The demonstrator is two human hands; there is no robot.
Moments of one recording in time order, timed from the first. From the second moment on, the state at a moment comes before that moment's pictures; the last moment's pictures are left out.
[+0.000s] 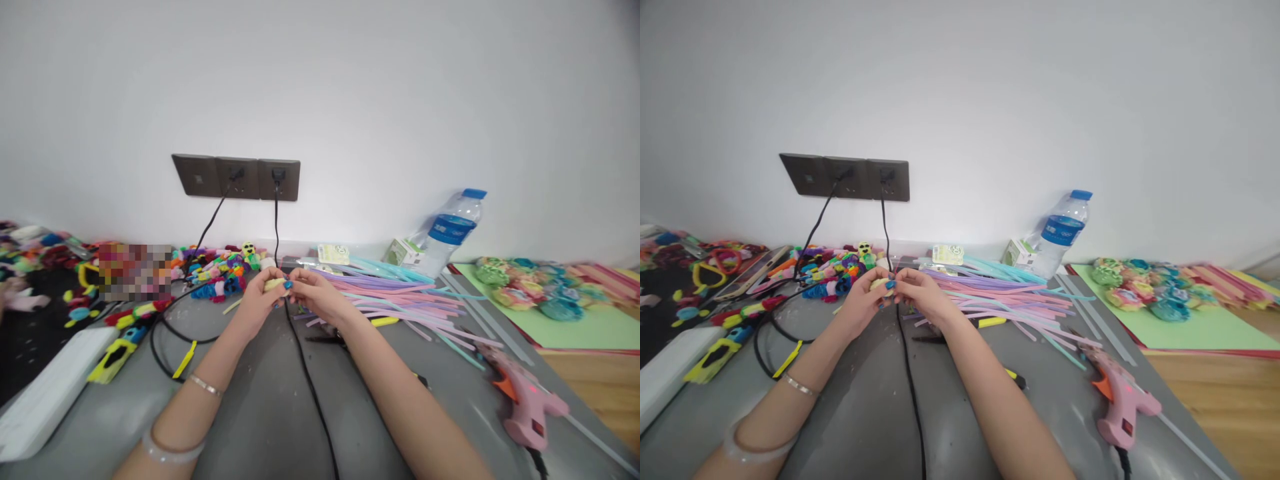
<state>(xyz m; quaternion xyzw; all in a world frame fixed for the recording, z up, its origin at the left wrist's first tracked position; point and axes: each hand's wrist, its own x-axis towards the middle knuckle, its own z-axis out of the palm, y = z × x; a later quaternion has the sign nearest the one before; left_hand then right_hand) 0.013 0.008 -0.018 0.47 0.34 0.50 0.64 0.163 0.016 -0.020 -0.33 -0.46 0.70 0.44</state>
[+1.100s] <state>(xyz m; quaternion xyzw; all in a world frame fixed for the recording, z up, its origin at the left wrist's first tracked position) 0.012 0.008 -0.008 0.31 0.33 0.53 0.72 0.159 0.008 -0.015 -0.30 -0.74 0.27 0.54</state>
